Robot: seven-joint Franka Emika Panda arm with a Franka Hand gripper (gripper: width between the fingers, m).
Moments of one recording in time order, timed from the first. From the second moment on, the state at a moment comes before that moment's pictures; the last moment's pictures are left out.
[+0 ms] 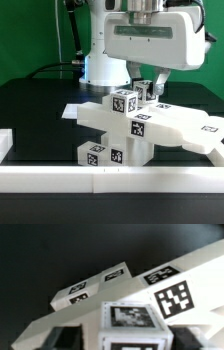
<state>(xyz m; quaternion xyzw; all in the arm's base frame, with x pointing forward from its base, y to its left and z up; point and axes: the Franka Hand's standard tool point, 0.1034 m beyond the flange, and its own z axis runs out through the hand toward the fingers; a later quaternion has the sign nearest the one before) 0.555 0.030 0.116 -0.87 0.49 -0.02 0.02</state>
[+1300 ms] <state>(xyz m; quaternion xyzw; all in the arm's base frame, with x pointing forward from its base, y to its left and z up) 0.556 0.029 0.119 -1.00 -0.04 -0.02 0.00</state>
